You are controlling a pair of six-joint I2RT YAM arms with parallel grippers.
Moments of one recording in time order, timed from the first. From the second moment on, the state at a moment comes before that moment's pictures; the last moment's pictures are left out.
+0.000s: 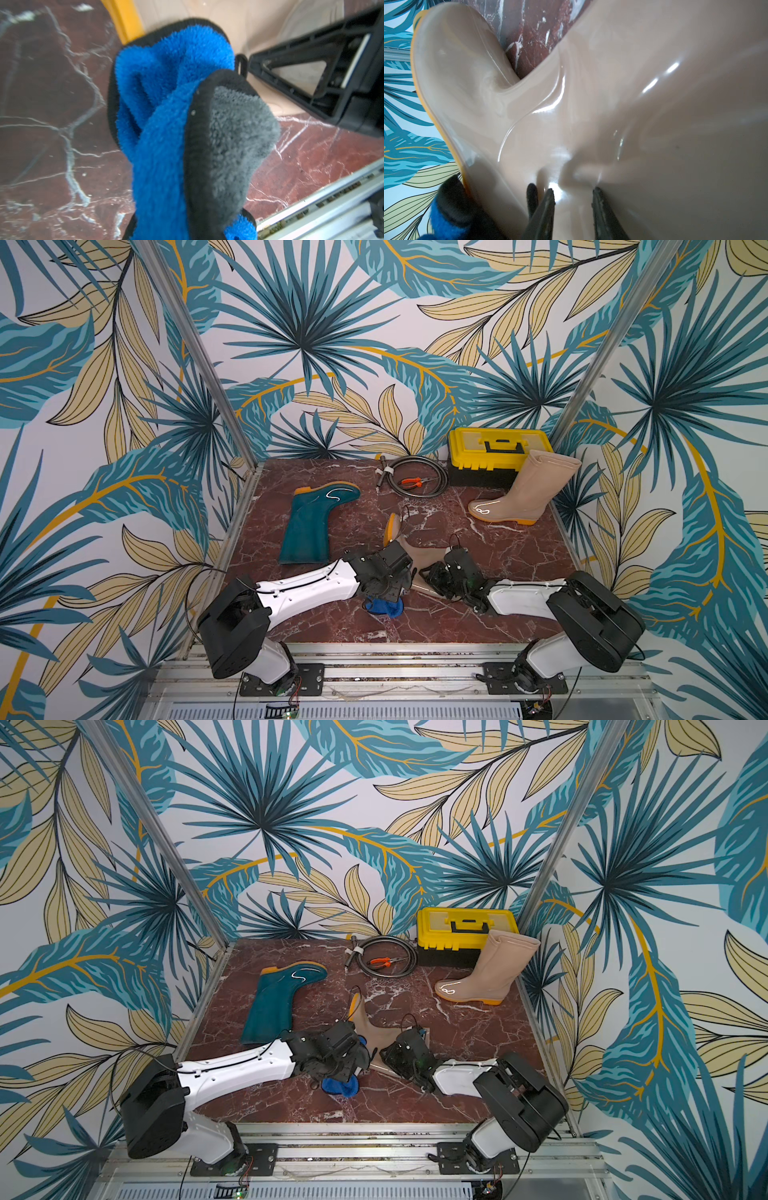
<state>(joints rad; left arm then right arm) -0.91 1.51 1.04 -0.70 -0.09 -0.61 0.63 1.53 0.45 0.32 -0.09 1.21</state>
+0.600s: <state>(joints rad) -0.60 1.93 1.55 -0.59 -0.07 -0.38 0.63 1.52 0.44 0.34 -0.08 1.22</state>
